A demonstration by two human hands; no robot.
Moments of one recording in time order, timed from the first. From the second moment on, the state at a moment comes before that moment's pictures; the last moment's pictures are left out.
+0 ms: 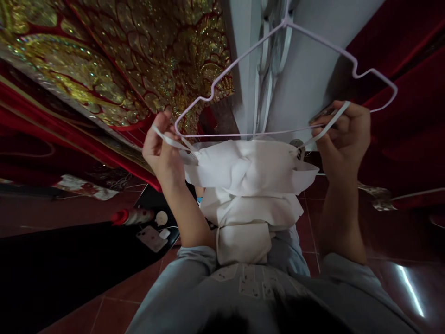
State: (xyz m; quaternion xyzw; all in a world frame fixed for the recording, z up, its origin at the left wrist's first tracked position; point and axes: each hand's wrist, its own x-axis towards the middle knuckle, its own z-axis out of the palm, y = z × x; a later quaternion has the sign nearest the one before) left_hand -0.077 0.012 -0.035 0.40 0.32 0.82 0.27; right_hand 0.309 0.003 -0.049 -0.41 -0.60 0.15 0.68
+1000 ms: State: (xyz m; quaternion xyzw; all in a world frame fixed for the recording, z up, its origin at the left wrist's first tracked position) left_hand -0.004 0.010 -0.026 0.32 0.36 0.77 0.42; right_hand 0.386 0.051 -0.090 -0.34 -0.47 -0.06 0.81
